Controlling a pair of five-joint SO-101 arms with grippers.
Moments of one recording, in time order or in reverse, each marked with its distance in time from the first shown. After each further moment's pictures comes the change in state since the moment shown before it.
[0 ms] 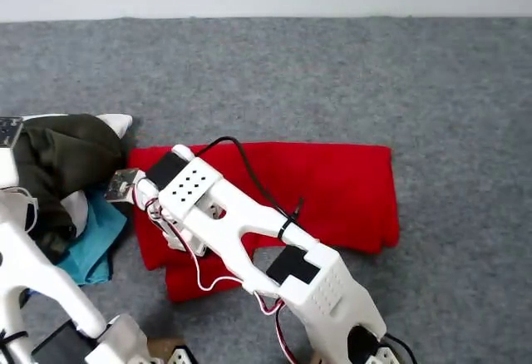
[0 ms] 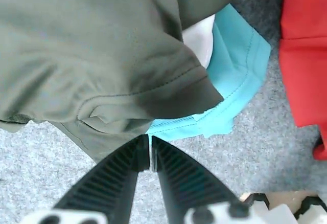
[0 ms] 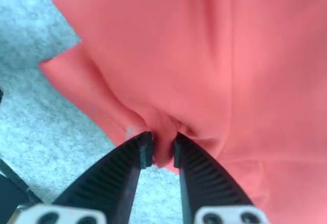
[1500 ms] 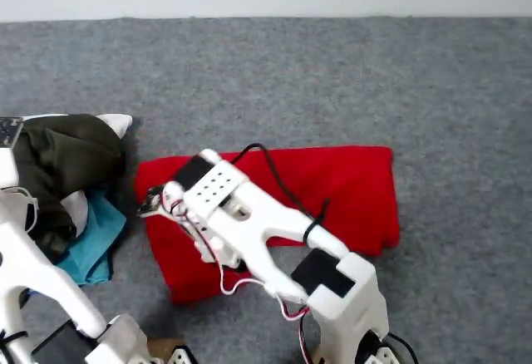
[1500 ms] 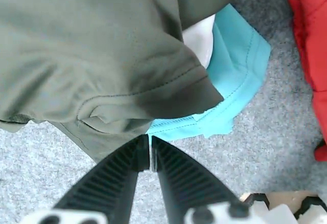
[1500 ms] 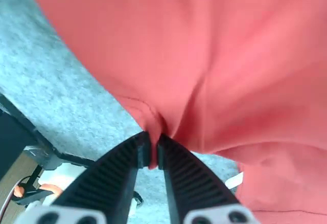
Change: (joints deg) left arm 0.0 0.0 0.0 0.0 0.0; right arm 4.1 -11.4 19.7 2.4 4.1
